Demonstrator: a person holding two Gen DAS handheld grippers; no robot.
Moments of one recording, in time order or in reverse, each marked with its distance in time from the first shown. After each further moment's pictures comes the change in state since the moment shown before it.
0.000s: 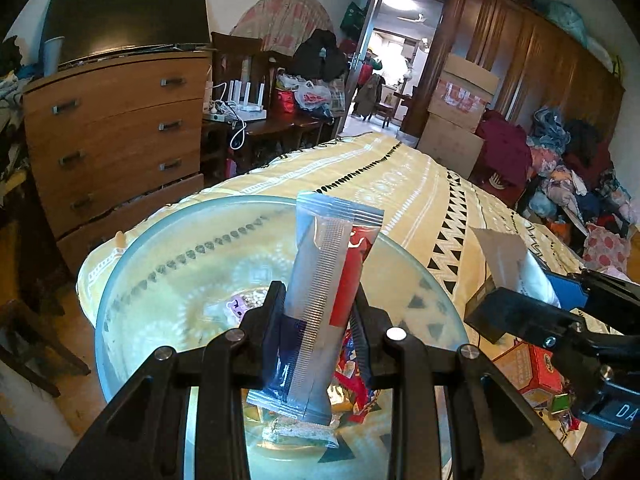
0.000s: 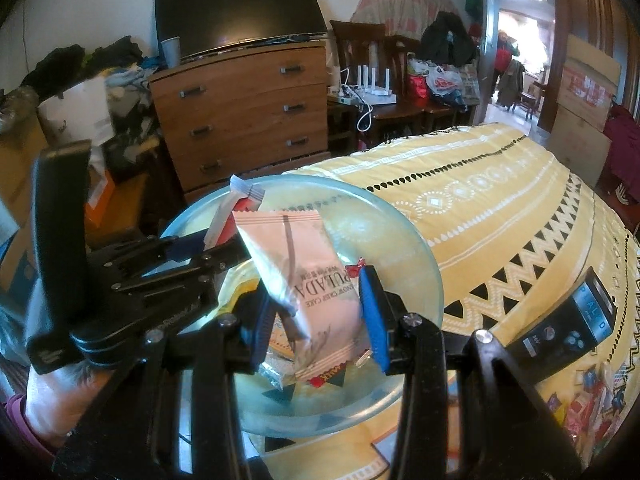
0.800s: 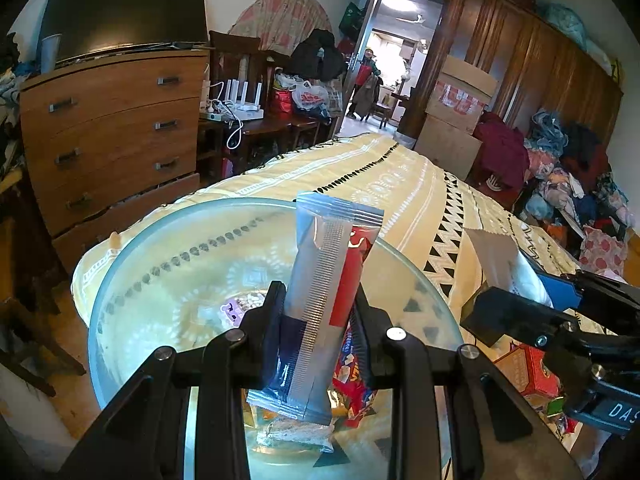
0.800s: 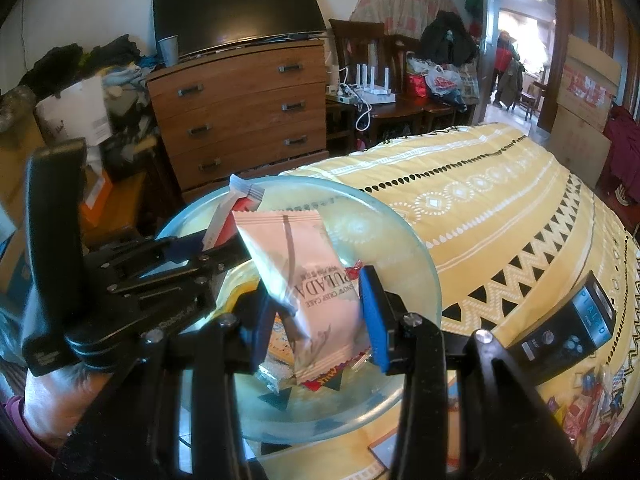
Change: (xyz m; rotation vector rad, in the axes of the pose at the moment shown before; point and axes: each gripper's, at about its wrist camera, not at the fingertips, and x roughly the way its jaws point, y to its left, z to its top) left arm 0.004 -0.002 0.003 -0.002 0.001 -0.012; right arm 0.005 -0.001 0.002 0.007 0.004 -0.007
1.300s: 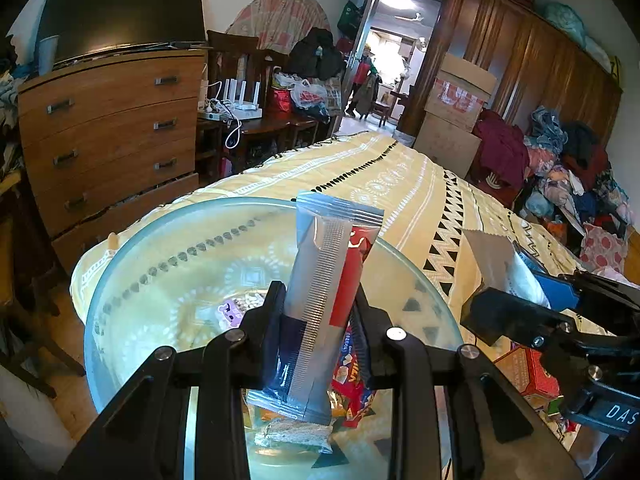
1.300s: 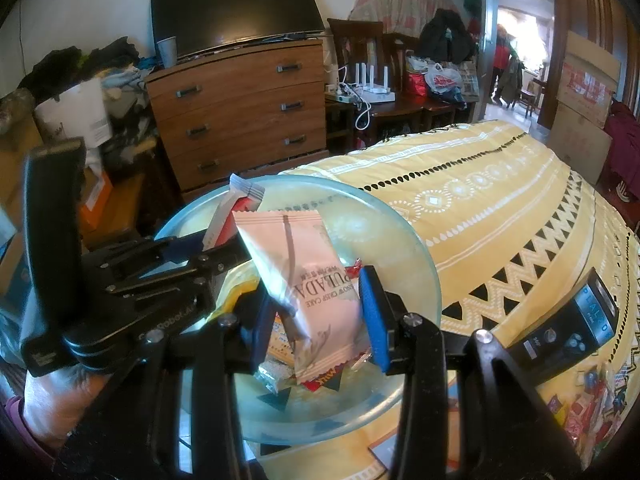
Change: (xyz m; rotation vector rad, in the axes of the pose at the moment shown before) left arm 0.003 -0.002 -0.001 0.007 0.003 -0.001; right arm 0.003 -0.003 0.002 0.005 0.004 0.002
